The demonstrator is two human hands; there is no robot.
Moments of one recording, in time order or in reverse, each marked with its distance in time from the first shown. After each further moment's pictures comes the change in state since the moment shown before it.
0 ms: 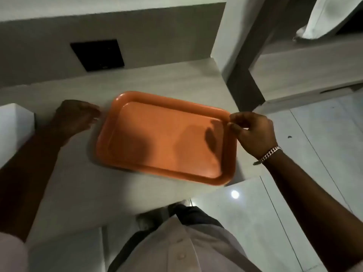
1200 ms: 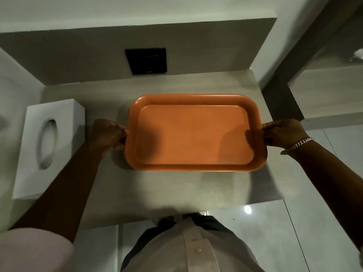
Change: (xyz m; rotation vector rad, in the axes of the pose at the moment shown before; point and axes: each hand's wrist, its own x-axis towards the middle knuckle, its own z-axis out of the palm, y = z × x) left_hand -0.039 -0.032 -0.022 -0.290 0.075 -0.205; right_hand 0.062 -0.015 0.019 0.228 -0.211 0.437
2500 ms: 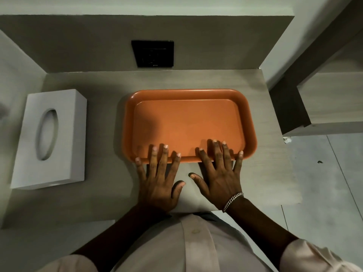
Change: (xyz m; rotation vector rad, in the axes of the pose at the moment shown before) left_hand -0.075 -0.136 0.121 1.135 0.258 0.904; right_hand -0.073 0.093 0.150 -0.995 0.159 -0.911
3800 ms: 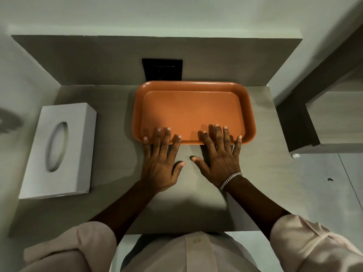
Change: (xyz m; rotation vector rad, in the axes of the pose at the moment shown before) left_hand 0.092 -0.036 -0.004 -0.065 -0.041 -0.025; right_hand 0.097 0.014 -0.006 0.093 -0.044 0.006
